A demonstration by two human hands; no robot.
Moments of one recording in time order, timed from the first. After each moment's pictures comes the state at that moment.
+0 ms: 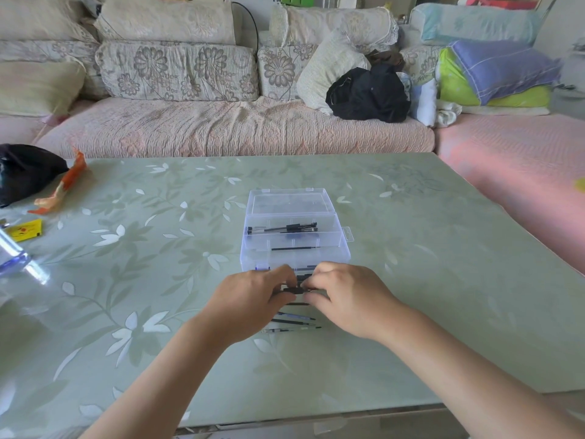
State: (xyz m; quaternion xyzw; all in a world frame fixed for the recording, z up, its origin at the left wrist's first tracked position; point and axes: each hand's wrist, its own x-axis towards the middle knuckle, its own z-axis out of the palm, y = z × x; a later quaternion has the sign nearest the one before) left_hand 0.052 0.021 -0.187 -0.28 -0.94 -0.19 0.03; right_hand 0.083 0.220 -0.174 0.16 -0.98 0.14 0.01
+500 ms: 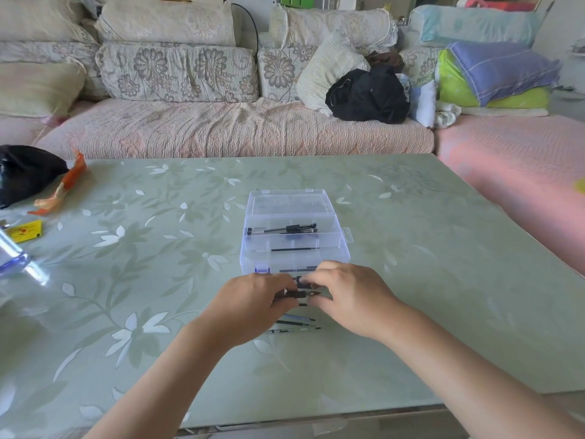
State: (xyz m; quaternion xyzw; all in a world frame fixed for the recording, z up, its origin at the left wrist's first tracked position) left_hand 0.055 0.023 -0.188 -0.28 -0.94 -0.19 0.00; right_hand 0.083 0.222 -0.173 0.15 -0.98 0.15 0.02
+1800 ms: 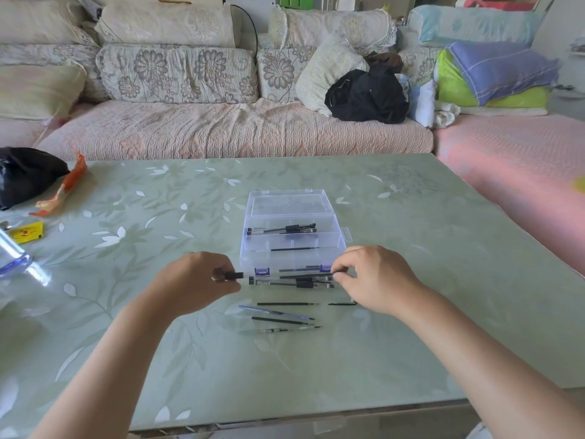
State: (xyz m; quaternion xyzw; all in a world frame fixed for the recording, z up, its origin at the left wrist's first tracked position) left_hand 0.022 -0.042 -0.165 -0.10 -0.98 -0.17 -0.05; right_hand 0.072 0.257 -0.163 0.06 -0.99 0.14 0.04
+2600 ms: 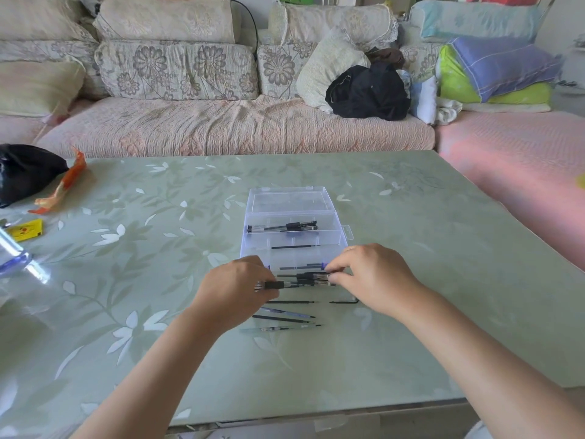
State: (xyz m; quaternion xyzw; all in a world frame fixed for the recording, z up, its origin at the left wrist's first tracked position) left_hand 0.039 0.009 -0.189 -0.20 -0.96 -0.18 0.02; right_hand 0.072 0.251 -0.160 0.07 -0.99 0.14 0.02
